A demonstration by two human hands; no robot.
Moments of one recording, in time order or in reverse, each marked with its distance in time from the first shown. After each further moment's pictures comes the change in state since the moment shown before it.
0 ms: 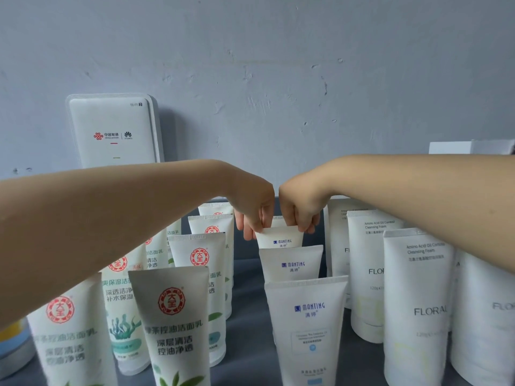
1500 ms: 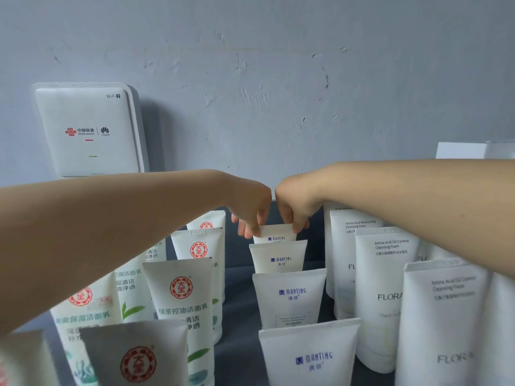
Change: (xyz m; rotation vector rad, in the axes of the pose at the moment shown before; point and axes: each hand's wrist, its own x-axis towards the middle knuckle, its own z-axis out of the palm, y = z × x) left_hand 0.047 -0.016 -0.006 0.118 0.028 0.003; right_hand 0.043 0.025 -0.008 -0.131 0.020 -0.004
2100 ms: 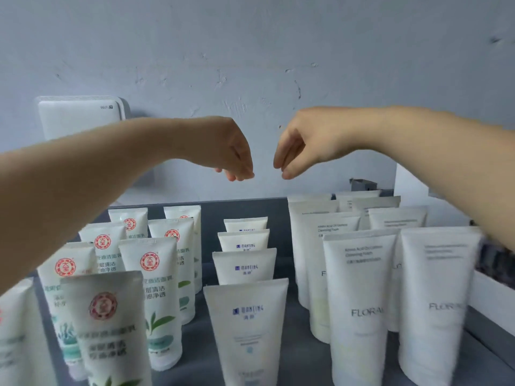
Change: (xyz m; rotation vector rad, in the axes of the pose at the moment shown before) left_hand -0.095 0.049 -0.043 -0.214 0.538 -0.040; right_hand -0.142 0.011 -0.027 0.239 0.524 -0.056
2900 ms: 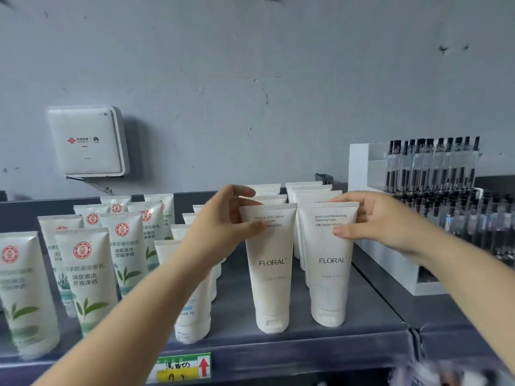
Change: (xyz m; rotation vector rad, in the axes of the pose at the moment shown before) left_hand -0.079 0.124 0.129 -0.984 0.454 -0.124; right_hand -0.184 0.095 0.080 0.888 0.269 0.169
